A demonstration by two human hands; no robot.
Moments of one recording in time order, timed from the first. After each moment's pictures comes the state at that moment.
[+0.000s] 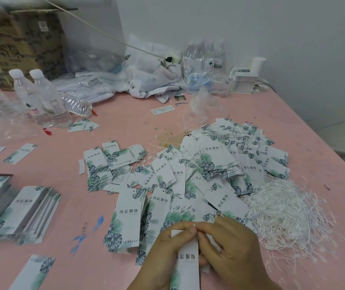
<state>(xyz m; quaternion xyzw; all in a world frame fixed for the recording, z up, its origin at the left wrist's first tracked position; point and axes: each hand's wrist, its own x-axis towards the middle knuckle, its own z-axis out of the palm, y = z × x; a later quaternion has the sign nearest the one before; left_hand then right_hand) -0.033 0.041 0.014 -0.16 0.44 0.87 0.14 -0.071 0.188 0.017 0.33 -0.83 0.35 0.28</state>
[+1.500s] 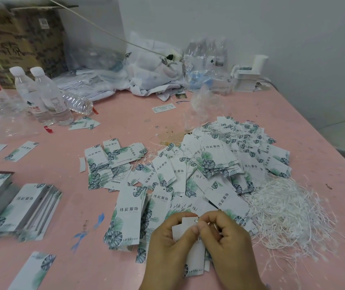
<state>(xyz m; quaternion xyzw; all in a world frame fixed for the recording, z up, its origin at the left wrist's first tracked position) -0.025 0.053 0.011 -0.12 0.63 0.77 -0.08 -0.058 0.180 0.013 0.13 -0.85 0.50 0.08</state>
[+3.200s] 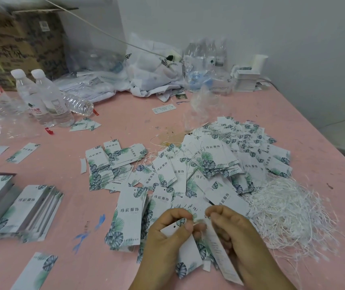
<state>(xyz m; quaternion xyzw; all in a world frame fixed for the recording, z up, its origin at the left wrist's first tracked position) -0.030 0.042 0.008 -0.12 0.48 0.87 -0.02 -0.079 0.193 0.026 -0.02 -0.55 0.79 -0.27</state>
